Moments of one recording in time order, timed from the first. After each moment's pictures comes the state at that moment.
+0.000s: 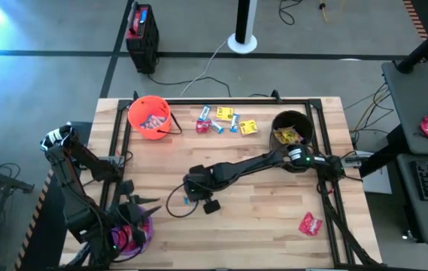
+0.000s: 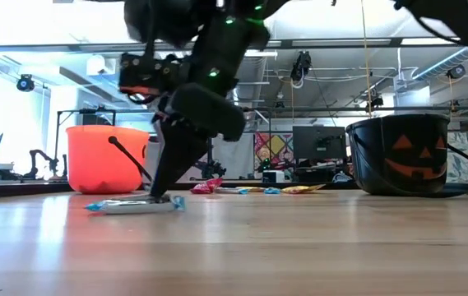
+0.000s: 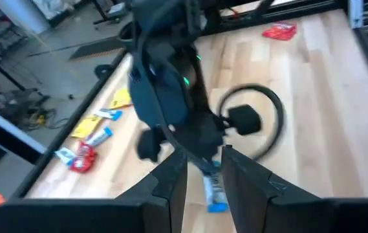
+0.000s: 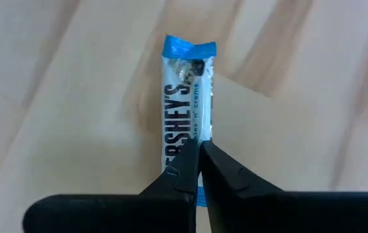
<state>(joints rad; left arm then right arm) -1.08 1.46 1.27 -1.22 -1.11 -1.08 0.15 2.38 1.96 -0.70 -0.01 -0.28</state>
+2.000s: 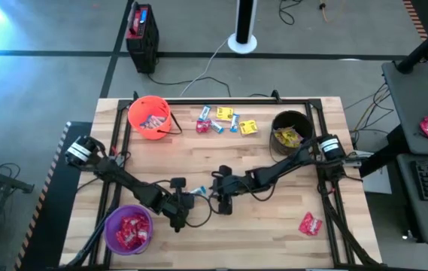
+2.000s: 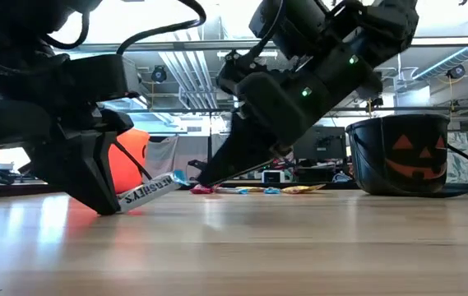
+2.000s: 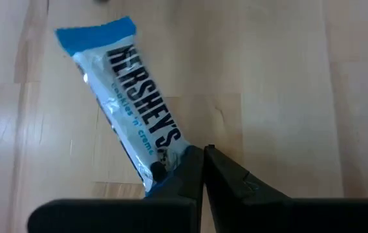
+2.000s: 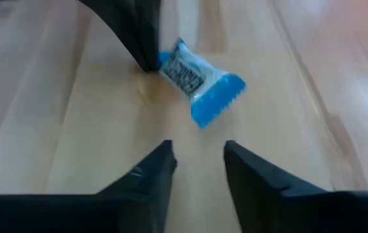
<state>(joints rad) -0.52 1.75 0.83 -0.27 -0.39 -0.40 0.21 2.01 1.04 0.32 0.13 0.17</state>
